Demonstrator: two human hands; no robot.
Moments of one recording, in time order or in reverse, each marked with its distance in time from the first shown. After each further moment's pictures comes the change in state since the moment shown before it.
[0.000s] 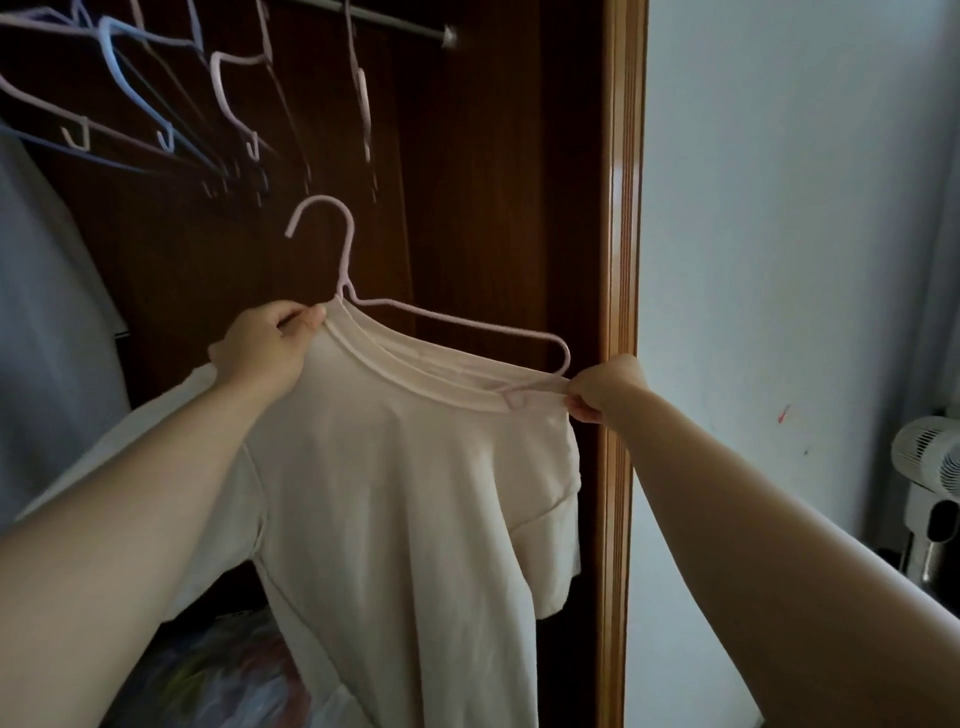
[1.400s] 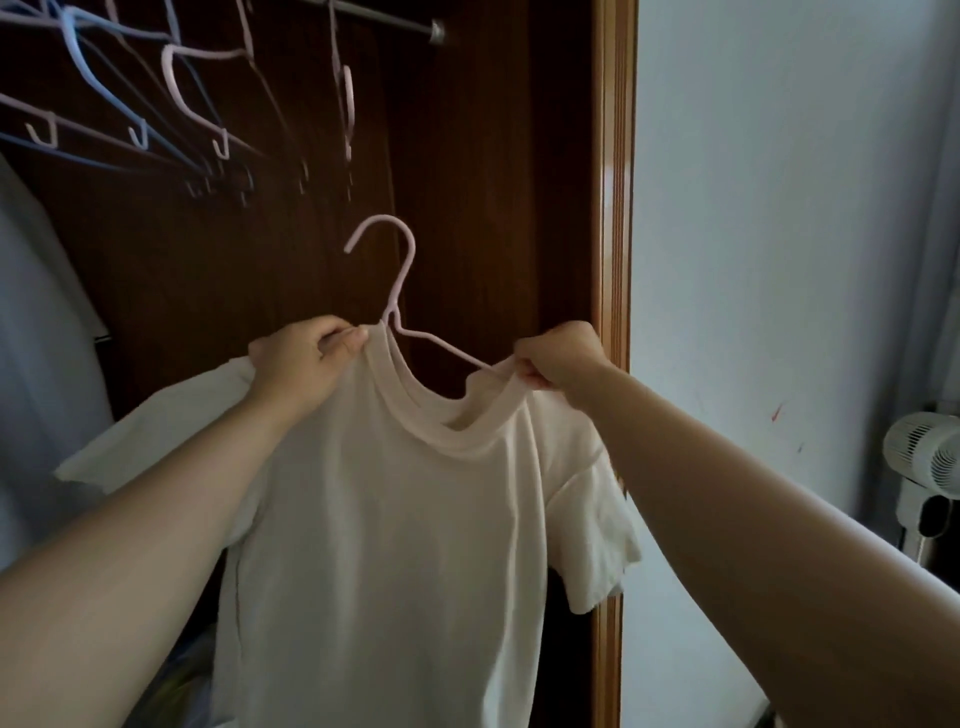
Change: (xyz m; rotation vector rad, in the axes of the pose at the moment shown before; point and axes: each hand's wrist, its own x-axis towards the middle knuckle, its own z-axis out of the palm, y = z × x) left_hand -0.009 0.012 0.030 0.018 -0.113 0.245; right_hand -0.014 -0.031 0.020 0.045 -0.092 -0.216
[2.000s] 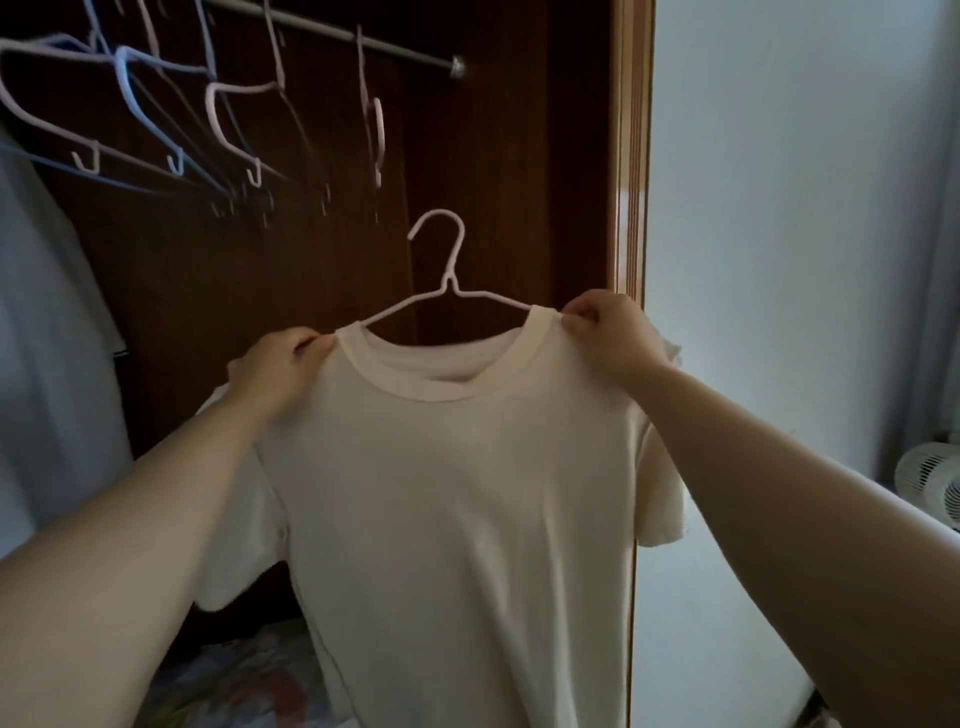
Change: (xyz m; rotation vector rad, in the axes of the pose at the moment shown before) left_hand 0.033 -0.043 -0.015 0.046 -0.044 -0.173; right_hand 0.009 -0.022 -0.037 -0.499 0.165 -0.555
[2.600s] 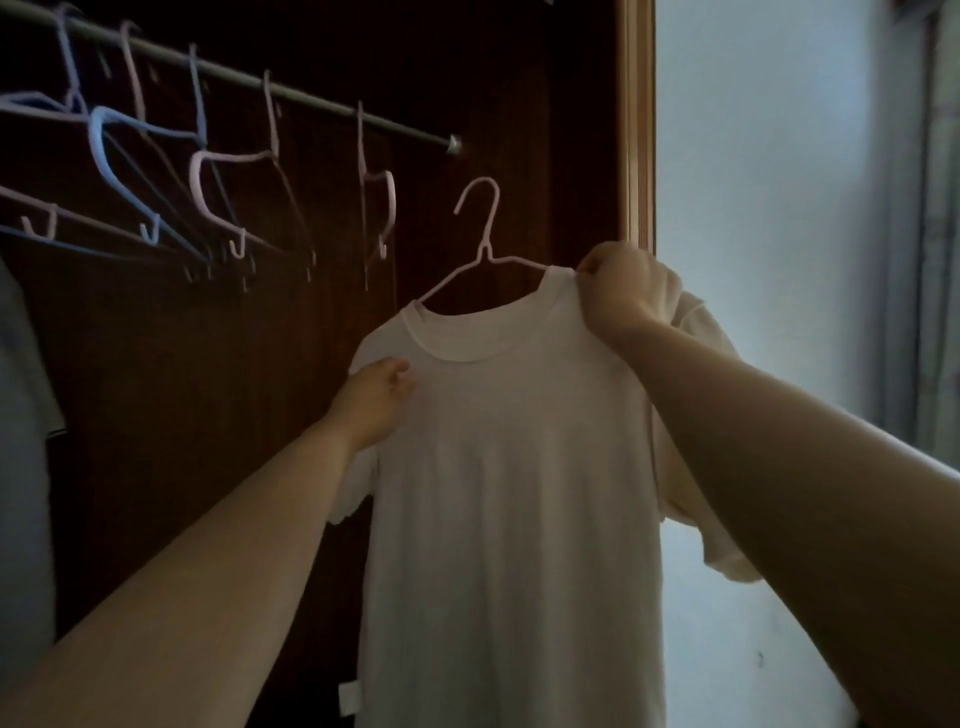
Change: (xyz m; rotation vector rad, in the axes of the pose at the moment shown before) left_hand 0.072 0.068 0.057 -0.227 -0.195 0.182; right_hand 0.096 -0.066 -0.027 -0.360 0.371 0.022
